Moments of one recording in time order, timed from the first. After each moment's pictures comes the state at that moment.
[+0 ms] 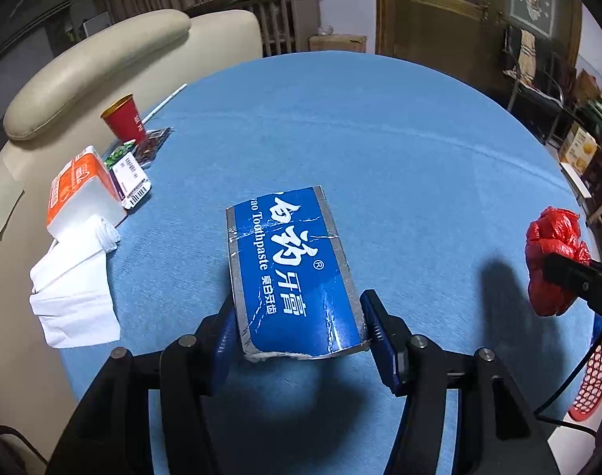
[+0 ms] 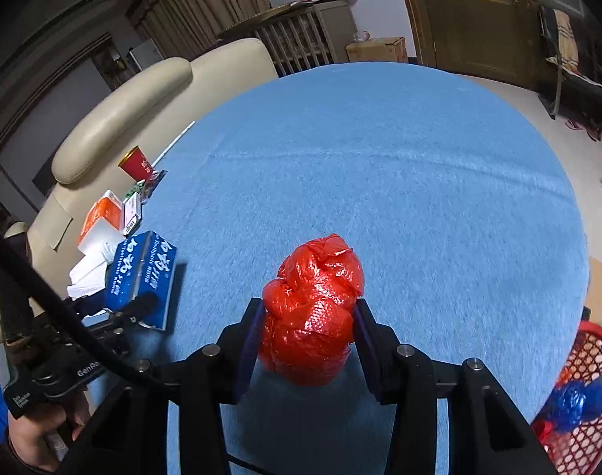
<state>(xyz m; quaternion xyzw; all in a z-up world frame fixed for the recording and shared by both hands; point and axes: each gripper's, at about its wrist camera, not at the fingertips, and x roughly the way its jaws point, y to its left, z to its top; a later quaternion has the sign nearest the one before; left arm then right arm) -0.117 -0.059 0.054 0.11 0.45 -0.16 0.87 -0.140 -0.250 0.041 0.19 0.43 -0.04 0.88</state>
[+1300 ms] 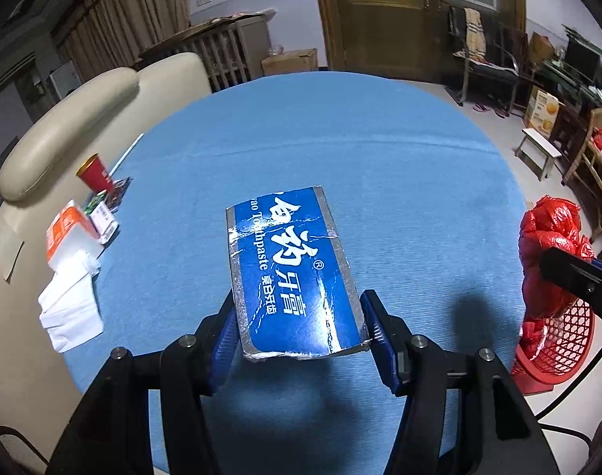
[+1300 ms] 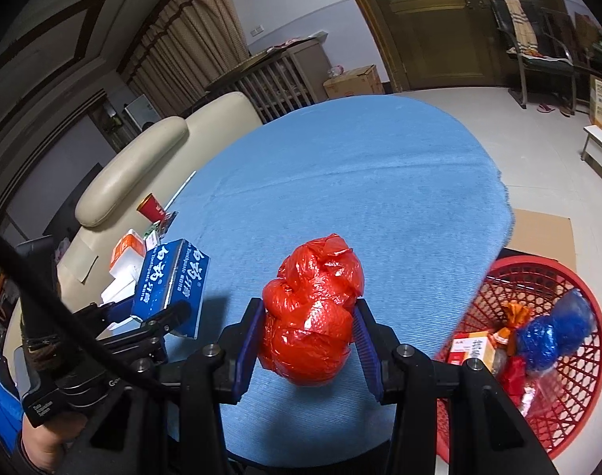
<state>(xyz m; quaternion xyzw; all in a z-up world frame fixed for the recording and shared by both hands) -0.206 -0.127 0.086 0.18 0.40 -0.22 0.87 -0.264 -0.279 0.068 0.25 0.34 -0.07 0.90</state>
